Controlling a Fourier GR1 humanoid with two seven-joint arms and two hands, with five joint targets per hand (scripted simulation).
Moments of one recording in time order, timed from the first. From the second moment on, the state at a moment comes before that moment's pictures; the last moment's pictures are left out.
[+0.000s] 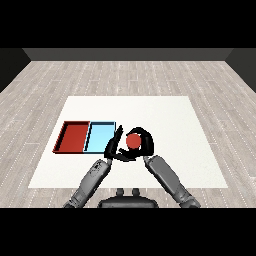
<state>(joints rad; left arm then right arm) -0.28 0.00 -0.44 -1.34 0.16 0.26 -0.25 -0.38 -0.07 0.51 -1.52 -0.23 -0.51 -0.37</state>
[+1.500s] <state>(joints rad) -0.36 0.01 -0.56 -1.23 0.36 0.49 -0.34 -0.44 -0.01 0.57 -1.52 -0.23 -0.56 -0.33</state>
